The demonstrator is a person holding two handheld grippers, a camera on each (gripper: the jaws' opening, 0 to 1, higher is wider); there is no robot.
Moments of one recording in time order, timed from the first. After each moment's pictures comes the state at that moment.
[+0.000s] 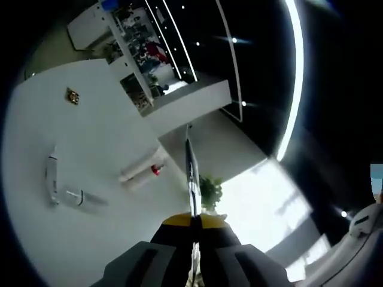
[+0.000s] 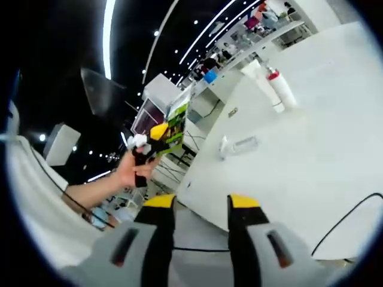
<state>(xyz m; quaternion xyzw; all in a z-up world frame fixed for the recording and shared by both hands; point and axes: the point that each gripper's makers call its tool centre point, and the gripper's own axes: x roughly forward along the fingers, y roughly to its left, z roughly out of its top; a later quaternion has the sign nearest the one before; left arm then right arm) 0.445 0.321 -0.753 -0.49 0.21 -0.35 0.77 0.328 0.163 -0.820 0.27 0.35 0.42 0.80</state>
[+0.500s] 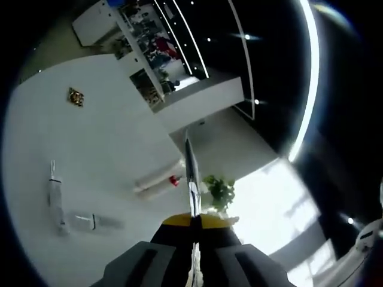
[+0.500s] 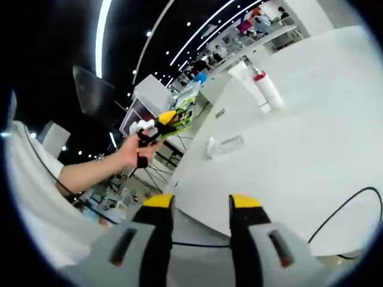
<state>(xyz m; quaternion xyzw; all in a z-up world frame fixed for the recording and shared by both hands) 0.508 0.328 -0.781 -0.48 0.25 -0.33 0.78 0.328 0.155 -0.836 0.25 0.35 0.38 0.81</state>
